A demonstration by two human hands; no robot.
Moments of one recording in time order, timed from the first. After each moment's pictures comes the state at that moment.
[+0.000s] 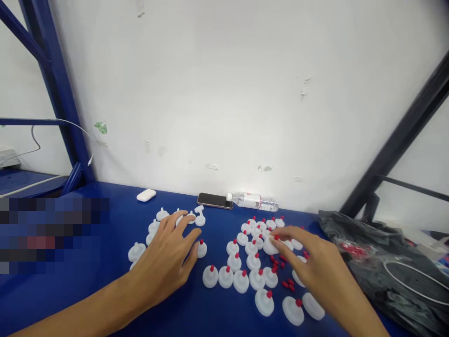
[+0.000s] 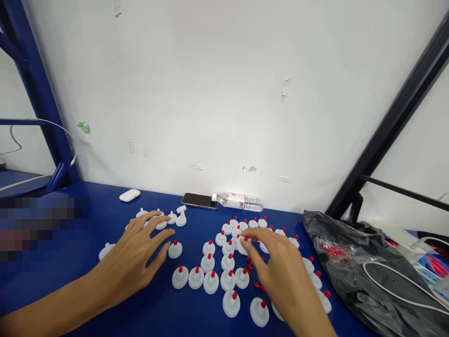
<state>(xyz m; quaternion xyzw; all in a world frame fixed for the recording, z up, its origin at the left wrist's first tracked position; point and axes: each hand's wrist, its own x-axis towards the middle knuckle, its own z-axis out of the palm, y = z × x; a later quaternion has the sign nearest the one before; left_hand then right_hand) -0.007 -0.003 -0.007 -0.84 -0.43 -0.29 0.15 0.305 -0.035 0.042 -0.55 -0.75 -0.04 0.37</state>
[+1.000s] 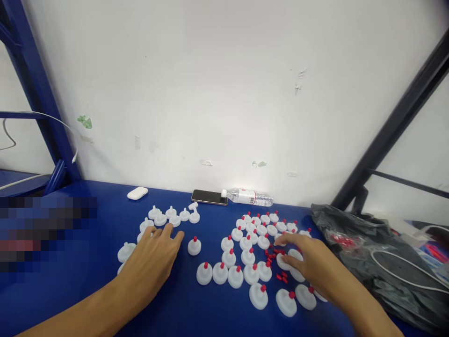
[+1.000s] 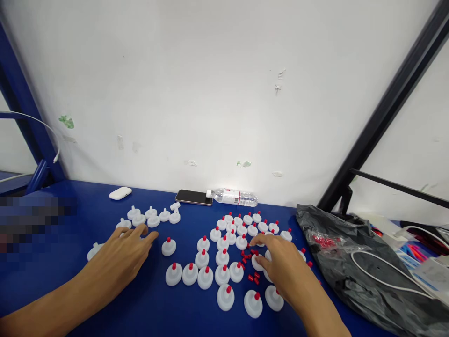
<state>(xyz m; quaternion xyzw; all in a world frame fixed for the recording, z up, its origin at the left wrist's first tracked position) -0.009 0.005 -0.013 -0.82 -0.54 0.00 0.20 0.349 -0.019 0.023 -0.68 -0.72 0.05 0.15</state>
